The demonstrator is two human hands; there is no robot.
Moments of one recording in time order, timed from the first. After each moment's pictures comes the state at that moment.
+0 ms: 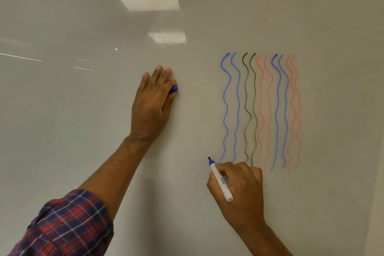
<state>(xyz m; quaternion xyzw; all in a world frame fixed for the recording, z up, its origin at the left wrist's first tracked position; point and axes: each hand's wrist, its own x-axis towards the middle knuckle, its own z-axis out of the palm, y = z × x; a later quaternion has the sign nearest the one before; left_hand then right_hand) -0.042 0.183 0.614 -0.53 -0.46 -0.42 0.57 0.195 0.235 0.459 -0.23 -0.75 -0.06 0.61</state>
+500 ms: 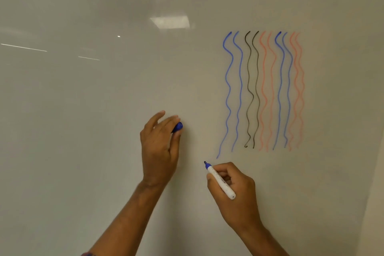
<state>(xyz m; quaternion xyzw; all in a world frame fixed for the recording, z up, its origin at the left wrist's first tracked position) 0.012 0.143 0.479 -0.50 -0.51 -0.53 0.46 0.203 0.202 0.413 -0.19 -0.74 0.30 0.57</state>
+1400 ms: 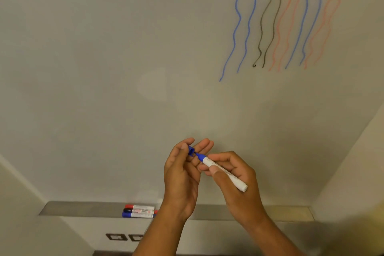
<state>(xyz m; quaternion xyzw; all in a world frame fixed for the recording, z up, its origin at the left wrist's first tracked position) 0.128 0.067 0.327 -0.14 -0.39 -0.82 -0.40 0.247 0.121 0.308 -0.17 -0.67 0.56 0.46</state>
